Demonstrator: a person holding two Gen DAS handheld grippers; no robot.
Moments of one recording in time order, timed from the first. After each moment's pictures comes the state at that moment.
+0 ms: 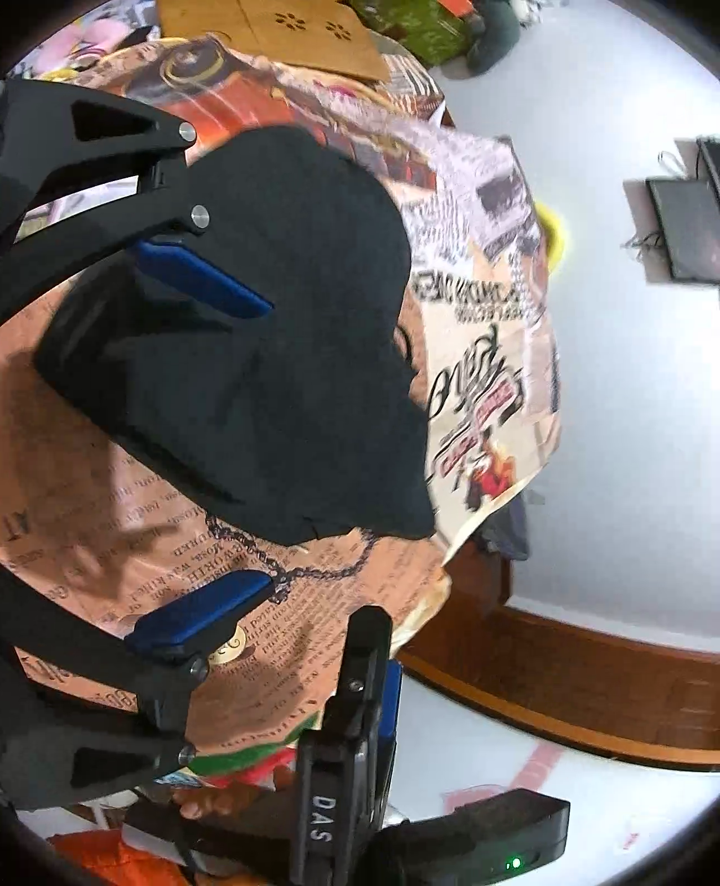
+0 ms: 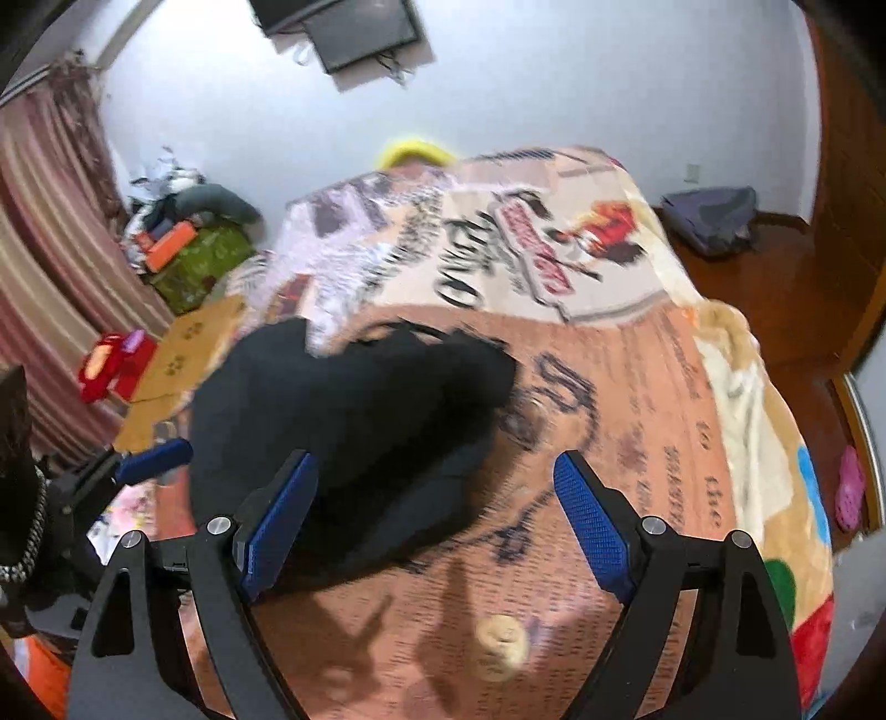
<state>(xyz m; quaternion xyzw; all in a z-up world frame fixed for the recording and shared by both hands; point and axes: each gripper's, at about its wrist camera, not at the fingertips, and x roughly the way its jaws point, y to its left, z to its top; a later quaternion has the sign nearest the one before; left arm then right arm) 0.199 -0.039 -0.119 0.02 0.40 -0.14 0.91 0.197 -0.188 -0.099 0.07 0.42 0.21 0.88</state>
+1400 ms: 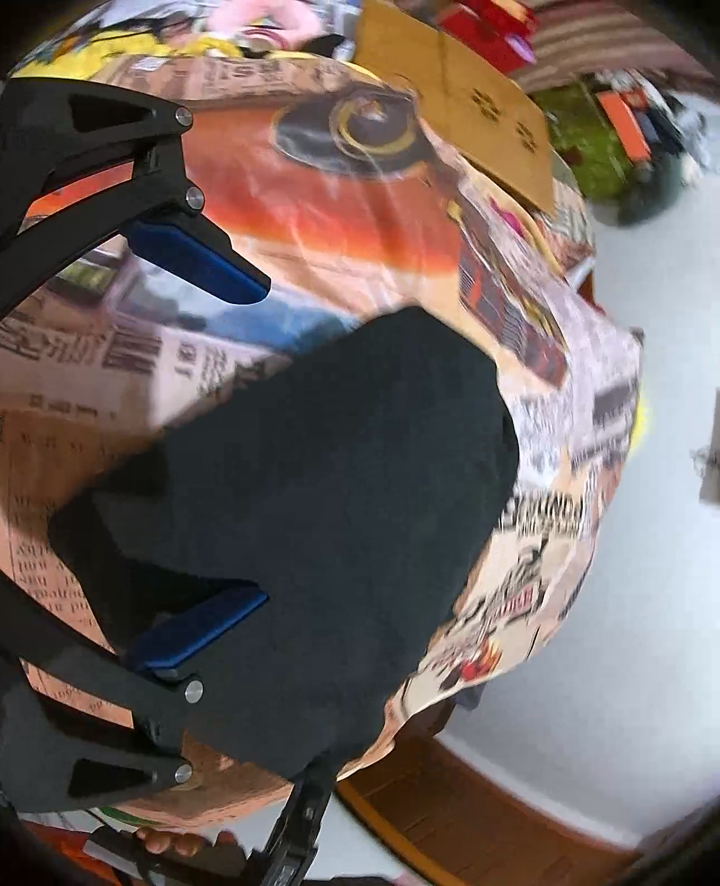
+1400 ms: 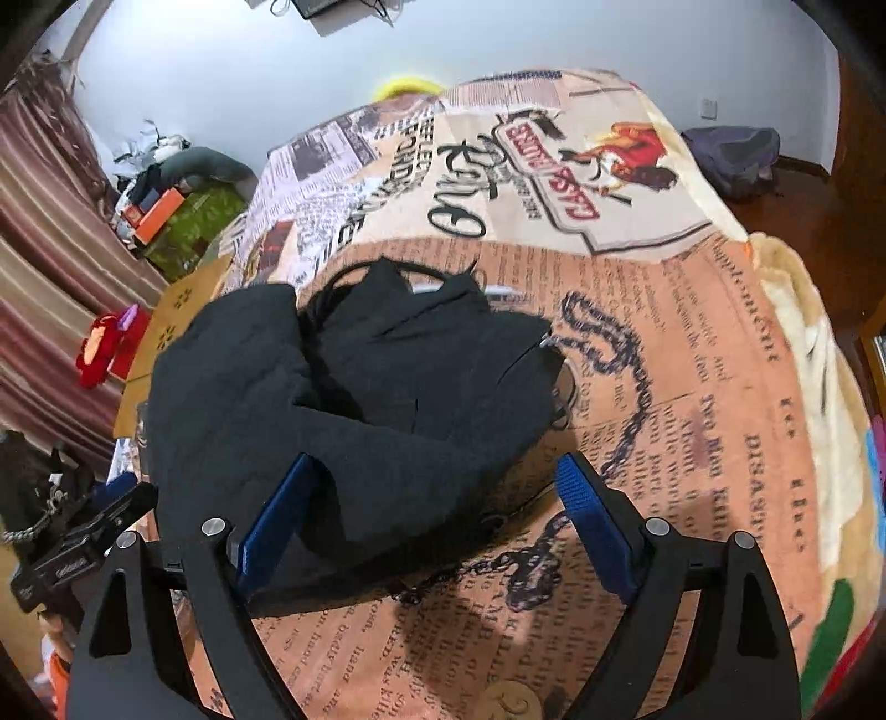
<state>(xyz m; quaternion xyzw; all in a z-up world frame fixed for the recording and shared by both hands) 0.205 0.084 -0.192 -0.13 0.45 0.04 0.88 0.239 -0.181 -0.158 0.09 0.49 0.22 0.84</state>
